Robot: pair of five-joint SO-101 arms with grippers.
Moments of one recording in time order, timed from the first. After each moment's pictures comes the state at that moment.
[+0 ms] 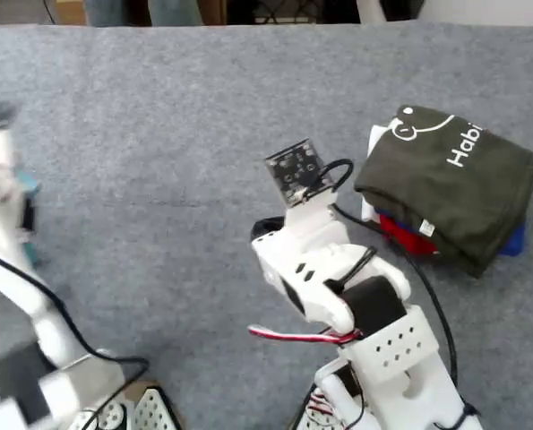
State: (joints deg) left arm -28.0 -20.0 7.0 94.3 -32.0; right arm -25.8 -60.0 49.5 64.1 -2.6
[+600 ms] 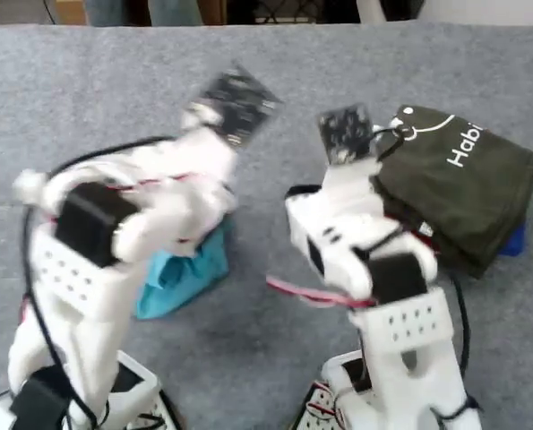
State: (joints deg) left arm 28.7 -25.8 -16.6 100.4 -14.3; right arm -13.5 -48.7 37.3 64.5 -2.6
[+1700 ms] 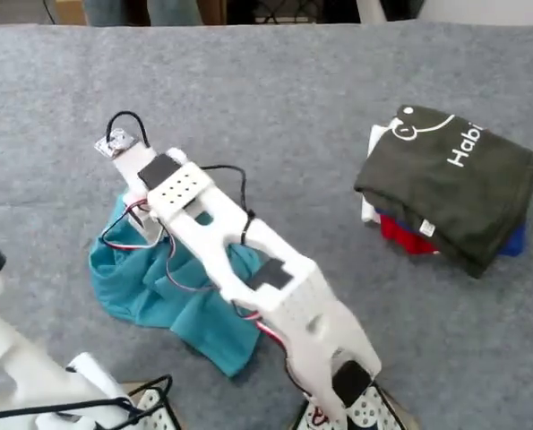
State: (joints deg) left arm -56.9 -52.3 23.3 91.4 -9.5; right arm -45.3 45.5 -33.7 79.3 -2.6
